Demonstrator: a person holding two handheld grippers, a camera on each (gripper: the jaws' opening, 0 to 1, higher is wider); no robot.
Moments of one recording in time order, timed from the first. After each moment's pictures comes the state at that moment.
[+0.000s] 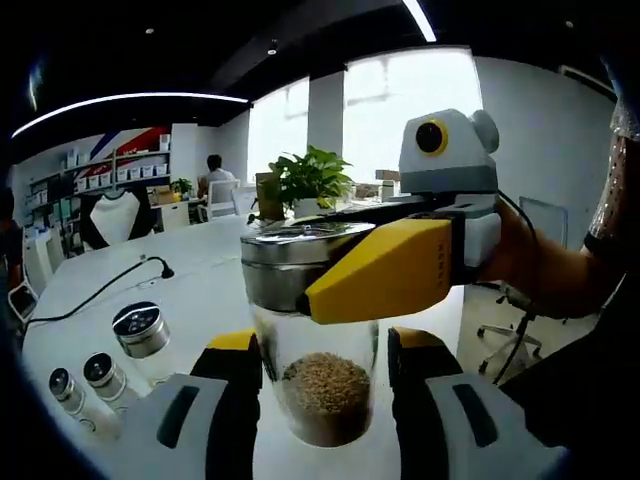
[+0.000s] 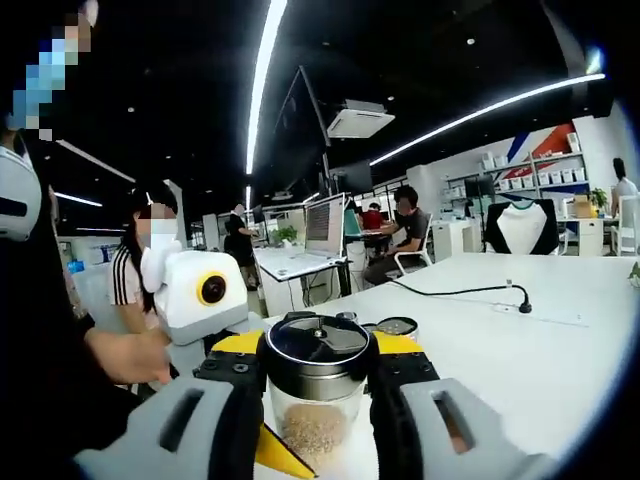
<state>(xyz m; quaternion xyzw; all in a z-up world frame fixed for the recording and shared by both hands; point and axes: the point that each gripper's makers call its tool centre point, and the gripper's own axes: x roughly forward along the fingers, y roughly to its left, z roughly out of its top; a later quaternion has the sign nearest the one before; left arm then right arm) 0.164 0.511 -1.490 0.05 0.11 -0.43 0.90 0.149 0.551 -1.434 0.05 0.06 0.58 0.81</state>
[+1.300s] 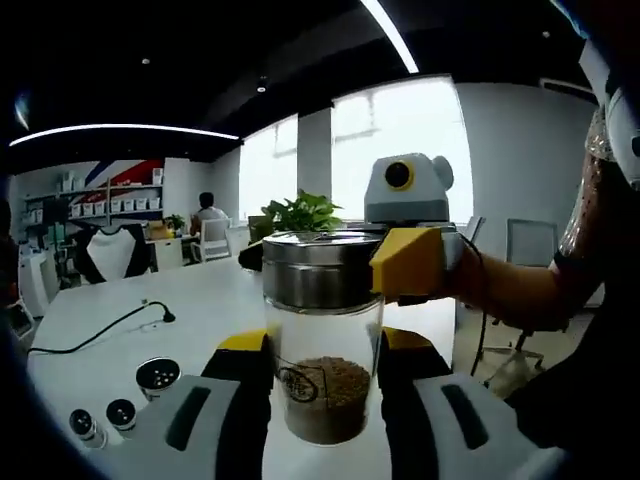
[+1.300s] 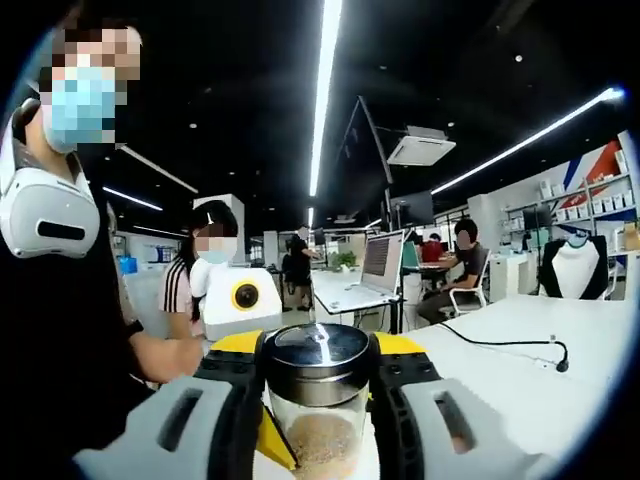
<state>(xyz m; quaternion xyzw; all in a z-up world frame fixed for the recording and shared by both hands) 0.158 0.511 -1.436 0.03 0.04 -0.45 0.89 0.144 0.549 -1.384 0.04 -0.01 0.68 0.73</state>
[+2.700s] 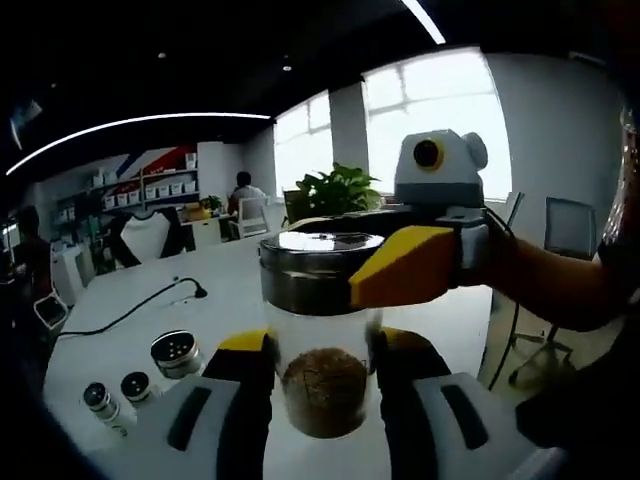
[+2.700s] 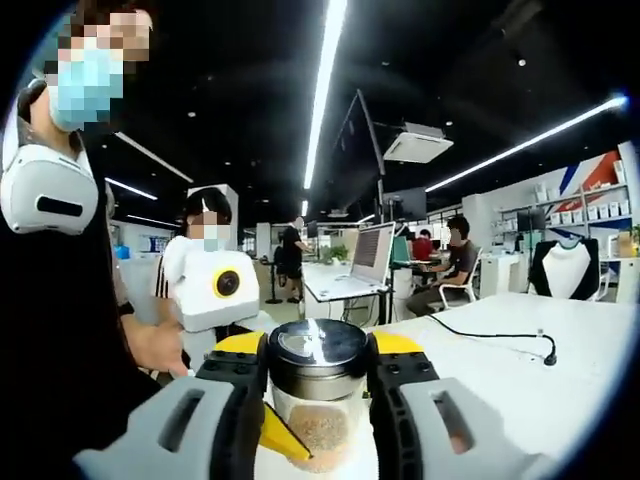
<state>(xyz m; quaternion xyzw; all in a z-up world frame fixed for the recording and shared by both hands) 0.170 0.514 -1.464 0.06 0.09 -0.35 0.93 0.148 0.542 -1.409 0.04 0.00 0.64 0.77</state>
